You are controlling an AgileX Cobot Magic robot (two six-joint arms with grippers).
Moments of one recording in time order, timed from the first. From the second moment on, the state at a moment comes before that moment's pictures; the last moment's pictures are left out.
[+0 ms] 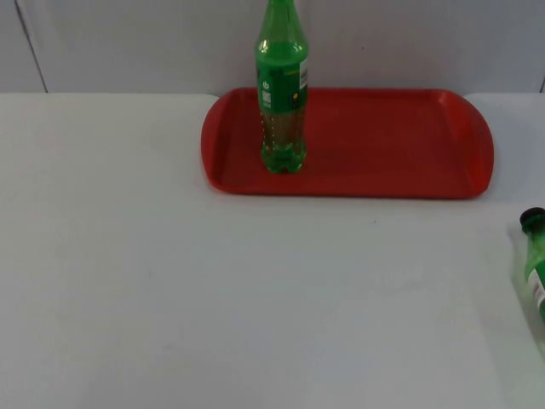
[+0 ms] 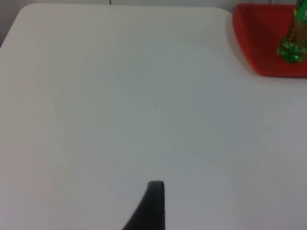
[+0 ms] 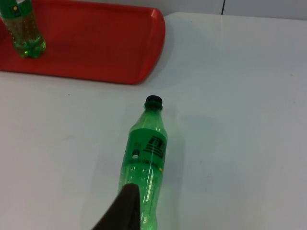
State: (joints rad) right arm 0.08 0.16 -0.59 -0.02 1.04 -0.04; left arm -0.07 0.00 -0.50 0.00 1.09 -0.08
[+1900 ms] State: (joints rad) right arm 0.11 1.51 -0.96 0.14 0.83 0.01; left arm -0.07 0.00 -0.50 0.00 1.09 -0.08
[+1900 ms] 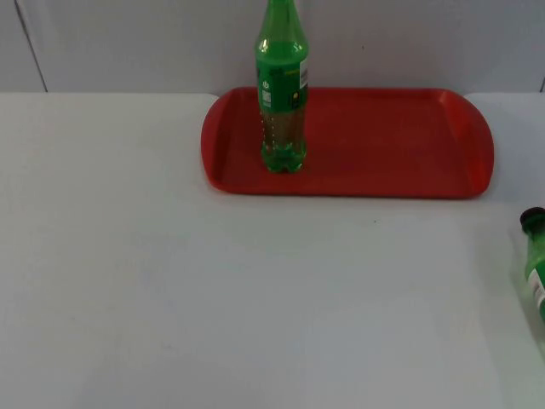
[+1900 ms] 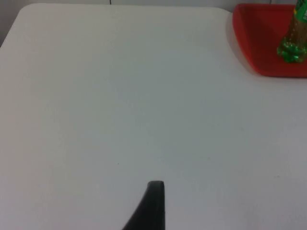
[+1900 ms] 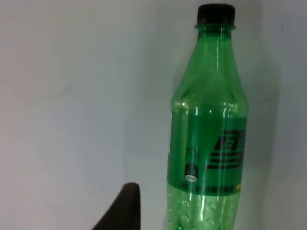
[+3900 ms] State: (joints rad) right arm 0.18 1.93 -0.88 0.02 0.39 0.28; left arm -0.07 0.00 -0.50 0.00 1.08 -0.08
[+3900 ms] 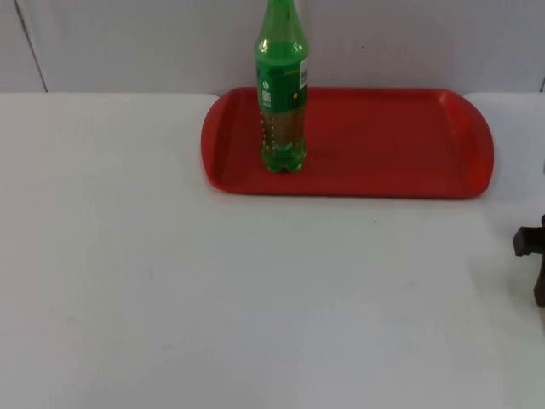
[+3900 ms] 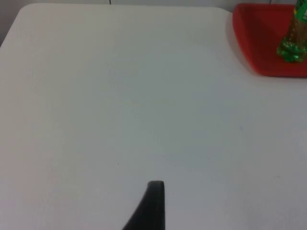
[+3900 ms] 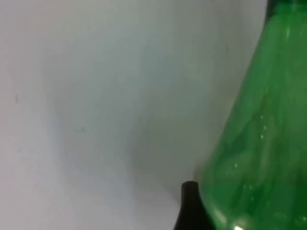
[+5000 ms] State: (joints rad) right arm 0.18 1.61 -0.88 0.03 0.34 0.19; left arm -0.07 0.00 -0.50 0.00 1.08 -0.08
